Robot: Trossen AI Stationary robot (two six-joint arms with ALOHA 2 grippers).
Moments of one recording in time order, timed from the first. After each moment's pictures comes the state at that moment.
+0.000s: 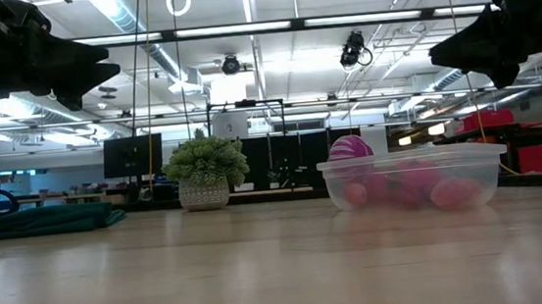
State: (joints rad) left arm 0.00 0.02 0.02 0.12 -0.18 -0.09; right arm 0.28 0.25 0.05 0.20 0.75 0.21
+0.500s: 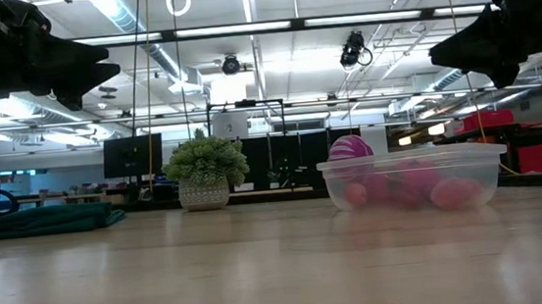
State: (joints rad) left arm 0.00 0.02 0.02 0.12 -0.18 -0.09; right arm 0.28 0.25 0.05 0.20 0.75 0.21
